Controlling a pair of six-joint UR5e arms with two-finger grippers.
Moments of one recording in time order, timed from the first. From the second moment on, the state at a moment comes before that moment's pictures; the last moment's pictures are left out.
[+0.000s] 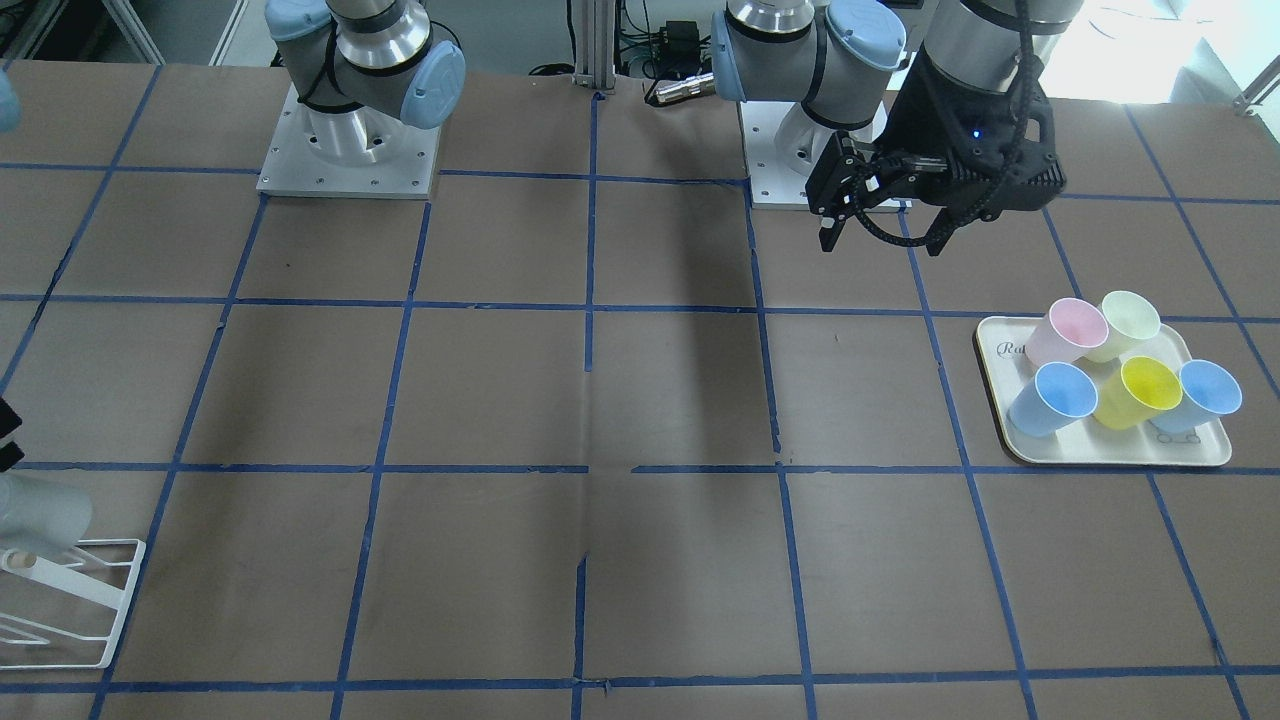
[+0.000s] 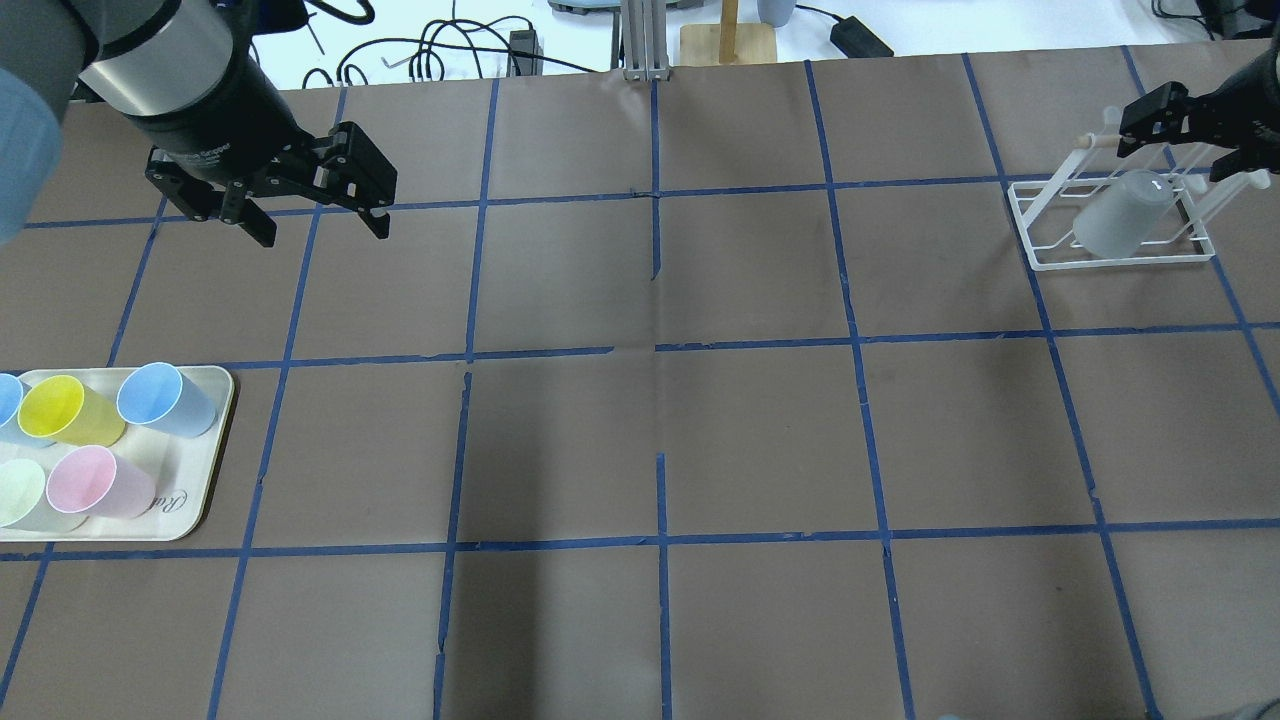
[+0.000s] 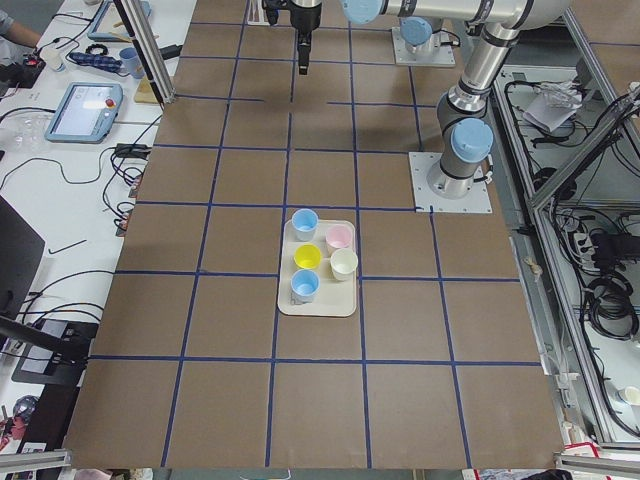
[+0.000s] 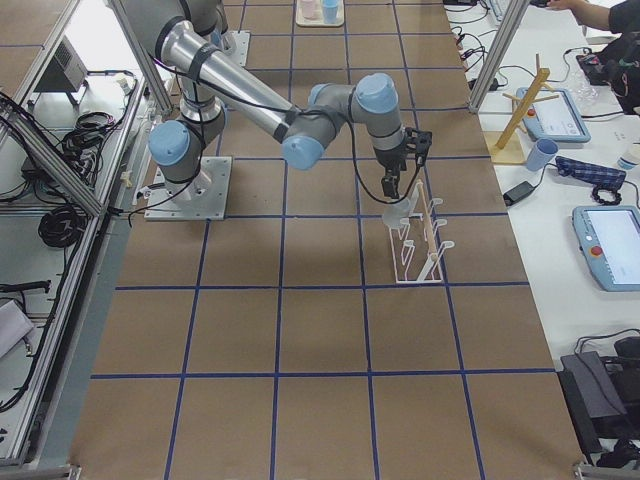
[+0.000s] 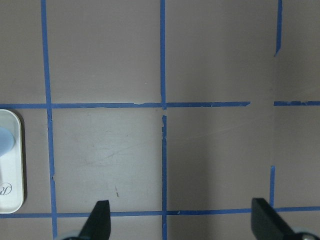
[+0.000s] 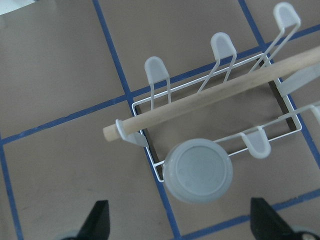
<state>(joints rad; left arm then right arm) -1.54 -1.53 -1.56 -1.57 1.54 0.02 1.08 -1.42 1.71 -2.14 -1.43 -0.13</state>
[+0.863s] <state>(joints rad) -1.54 -1.52 -1.56 -1.57 1.54 0.02 1.39 -1.67 1.68 -1.55 -1.56 -0.13</state>
